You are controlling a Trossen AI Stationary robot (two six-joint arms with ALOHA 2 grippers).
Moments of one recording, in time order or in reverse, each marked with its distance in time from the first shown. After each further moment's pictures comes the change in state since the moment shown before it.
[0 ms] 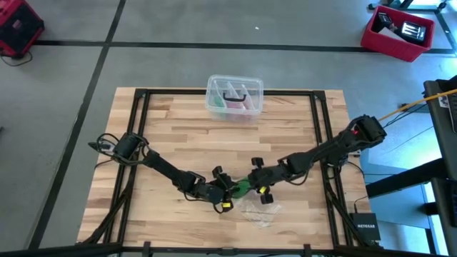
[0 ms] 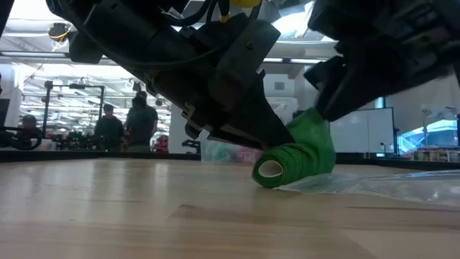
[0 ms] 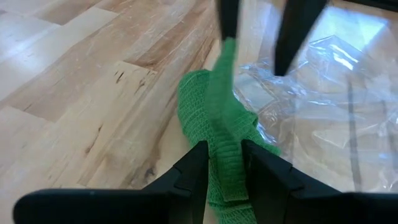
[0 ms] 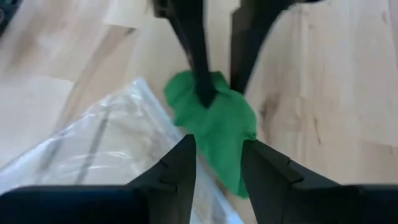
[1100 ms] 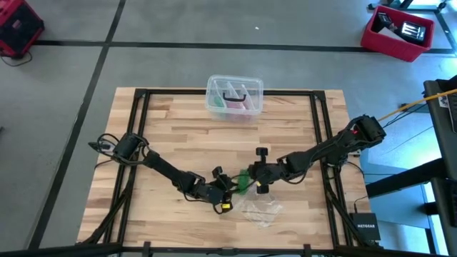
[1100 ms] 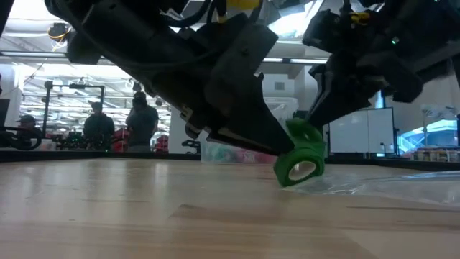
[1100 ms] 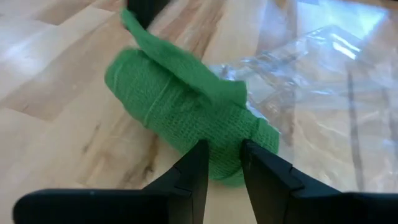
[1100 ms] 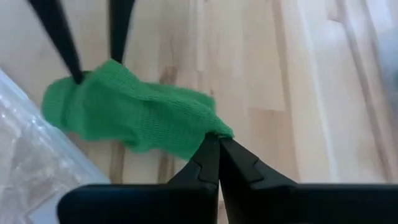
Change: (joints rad) left arm -0.009 0.000 0.000 -0.001 0.003 0.028; right arm -0.013 0.006 0.000 -0.096 0.313 -0.014
